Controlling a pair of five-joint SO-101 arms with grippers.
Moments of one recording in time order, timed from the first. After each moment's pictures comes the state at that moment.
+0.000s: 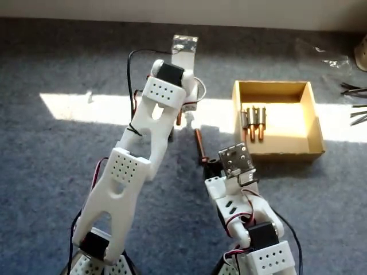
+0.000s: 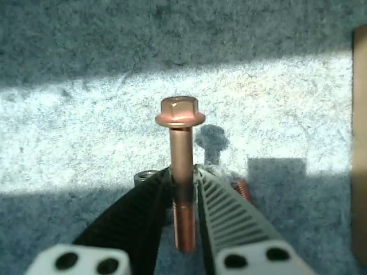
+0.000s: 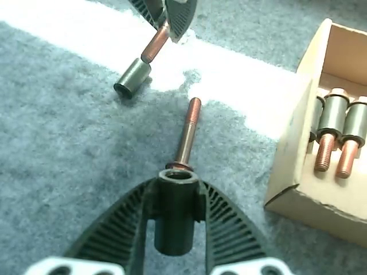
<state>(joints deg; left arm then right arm) 17.5 62.4 -80.3 99.6 22.9 -22.9 -93.7 89.8 44.6 7.9</state>
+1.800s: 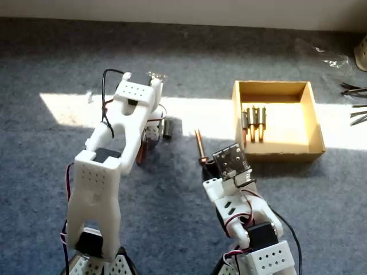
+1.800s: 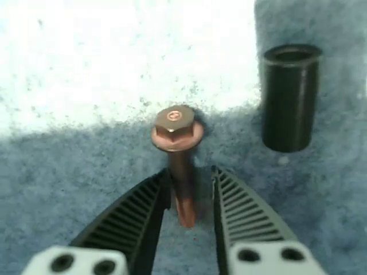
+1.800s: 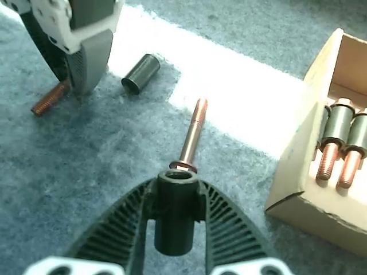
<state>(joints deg) 7.8 41.1 -24.8 91.7 7.3 -24.0 -93.7 89.9 44.6 10.9</state>
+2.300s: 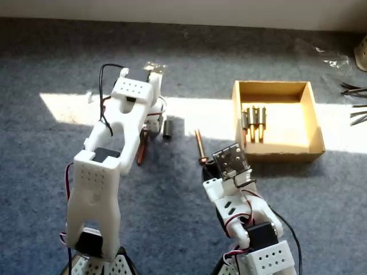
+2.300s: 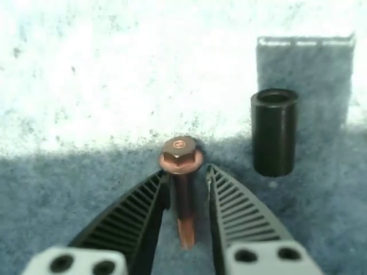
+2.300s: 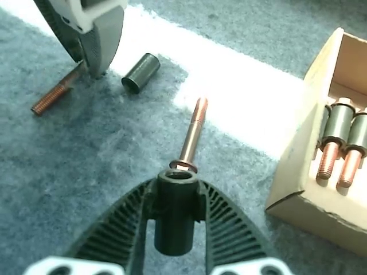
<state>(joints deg) 7.3 41.1 -28.8 88.6 7.2 -24.0 -93.7 89.9 44.7 11.0</state>
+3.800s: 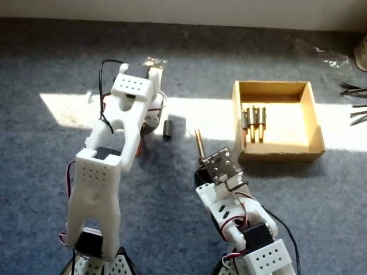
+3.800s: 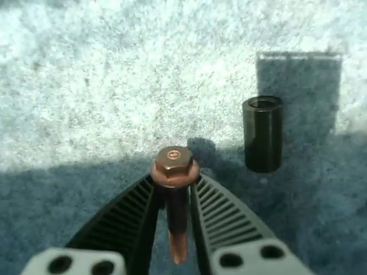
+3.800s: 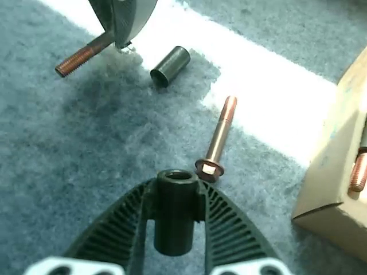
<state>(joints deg) 7.0 41.0 -36.2 92.9 6.3 -28.8 -93.7 93.4 41.9 11.1</state>
